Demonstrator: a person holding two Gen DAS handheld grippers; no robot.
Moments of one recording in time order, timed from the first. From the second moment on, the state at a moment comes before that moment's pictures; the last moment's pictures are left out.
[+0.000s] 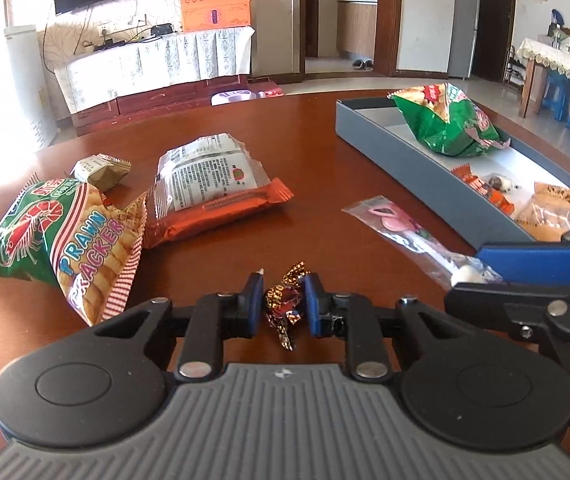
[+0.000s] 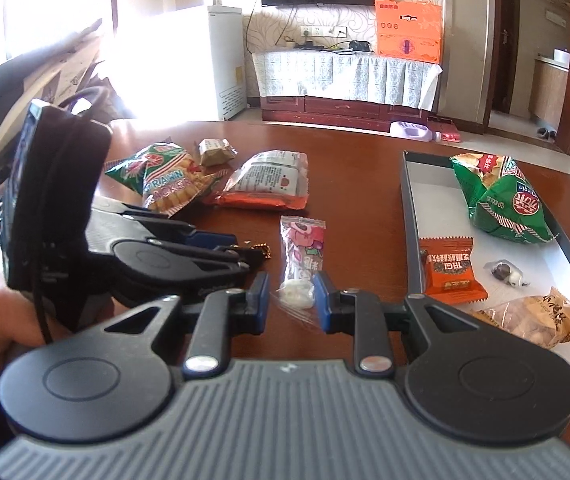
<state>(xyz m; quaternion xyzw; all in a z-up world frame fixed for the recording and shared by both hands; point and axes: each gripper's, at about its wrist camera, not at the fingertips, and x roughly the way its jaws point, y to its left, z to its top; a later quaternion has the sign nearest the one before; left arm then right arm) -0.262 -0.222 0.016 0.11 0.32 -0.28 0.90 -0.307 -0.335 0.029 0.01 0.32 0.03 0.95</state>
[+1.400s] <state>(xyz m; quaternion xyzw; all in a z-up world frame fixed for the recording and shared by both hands) -0.282 -0.249 0.054 0.07 0.28 -0.24 0.93 -0.327 -0.365 0.061 0.03 0.25 0.03 0.97</state>
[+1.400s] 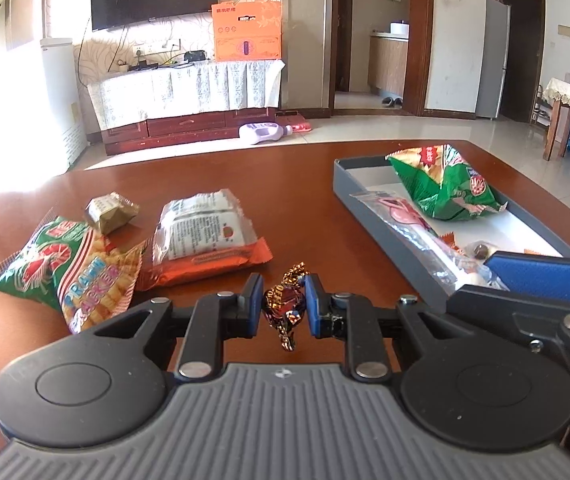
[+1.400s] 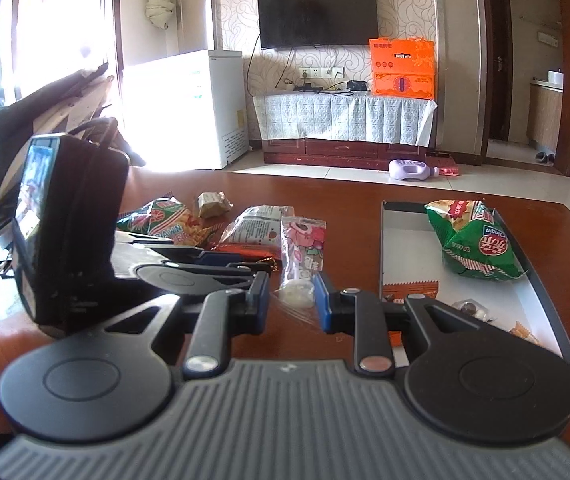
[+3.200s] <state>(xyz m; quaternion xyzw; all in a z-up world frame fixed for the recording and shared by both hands) -0.271 -0.346 0.065 0.06 0.25 -0.30 0.92 -0.353 -0.446 0.070 0.06 0.23 -0.05 0.97</state>
